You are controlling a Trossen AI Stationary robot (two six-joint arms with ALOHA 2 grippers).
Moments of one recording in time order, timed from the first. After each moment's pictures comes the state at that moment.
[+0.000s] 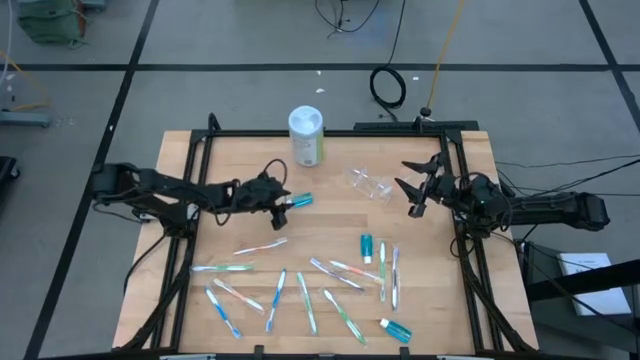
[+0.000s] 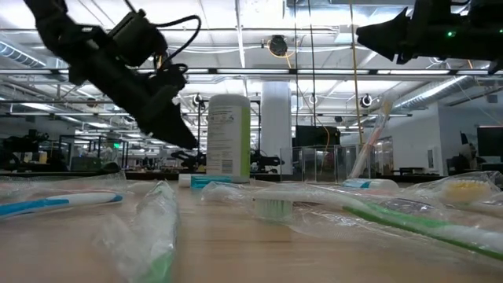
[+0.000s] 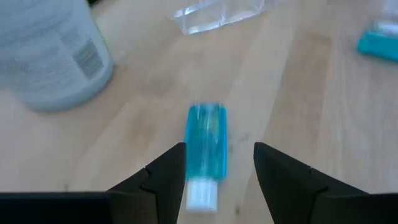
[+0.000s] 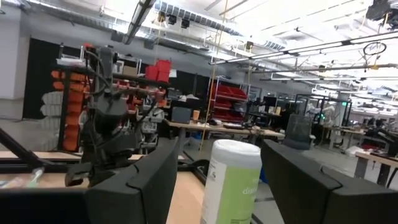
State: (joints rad) left arm 0.14 1.38 0.45 0.32 -0.18 -0.16; right arm -0.13 0.57 0.14 0.75 0.23 -0.23
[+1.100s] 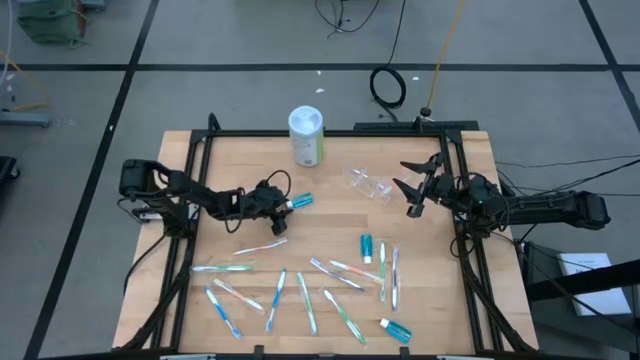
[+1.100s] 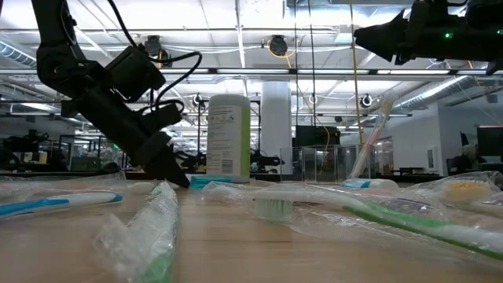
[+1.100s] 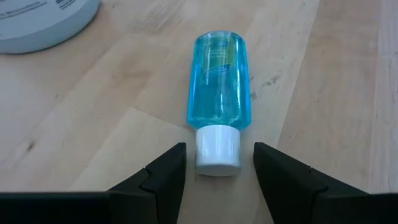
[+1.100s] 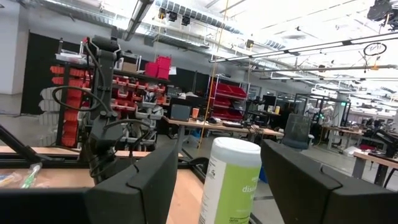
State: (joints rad) left arm 0.14 1.62 0.38 0.55 -0.21 -0.16; right arm -0.13 0.60 0.14 0.78 0.23 -0.25
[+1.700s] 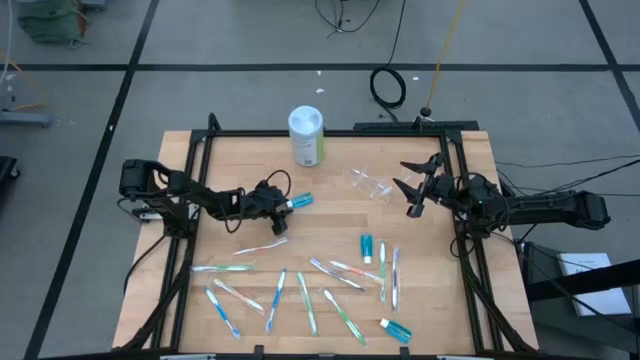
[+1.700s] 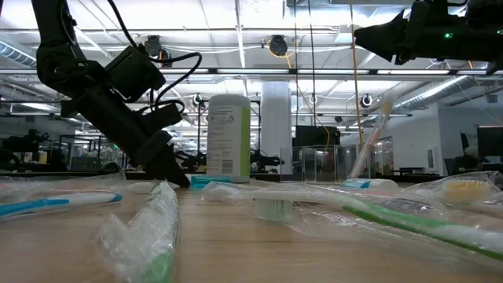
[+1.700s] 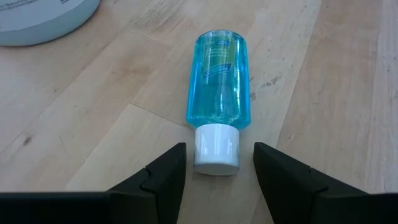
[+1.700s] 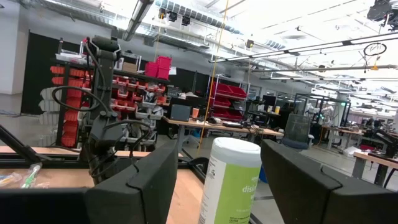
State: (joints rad) left arm 0.13 1.62 0.38 0.55 -0.21 -0.19; right arm -0.13 0.60 0.14 0.78 0.23 -0.25
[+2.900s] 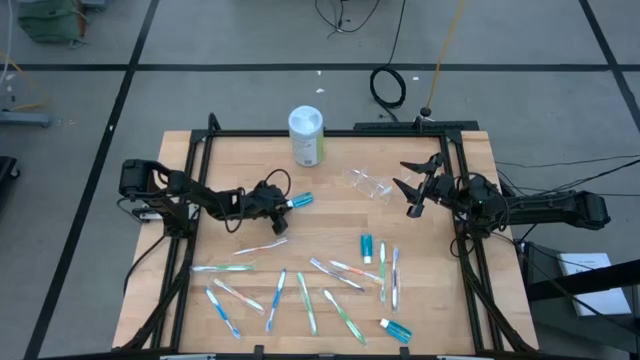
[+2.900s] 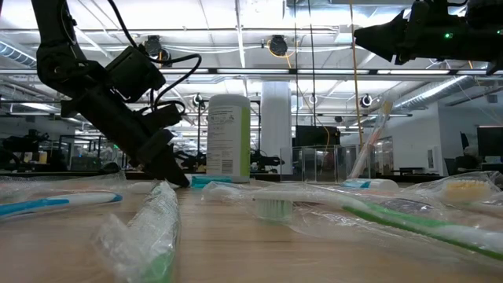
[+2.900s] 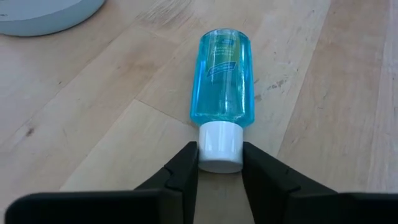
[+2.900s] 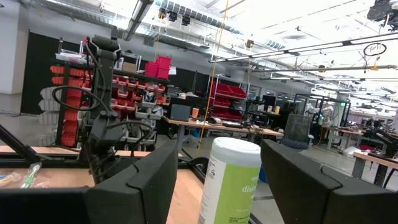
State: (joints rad) left arm 0.13 1.62 0.38 0.54 -0.21 -0.24; right arm -0.13 0.60 0.14 0.78 0.23 -0.25
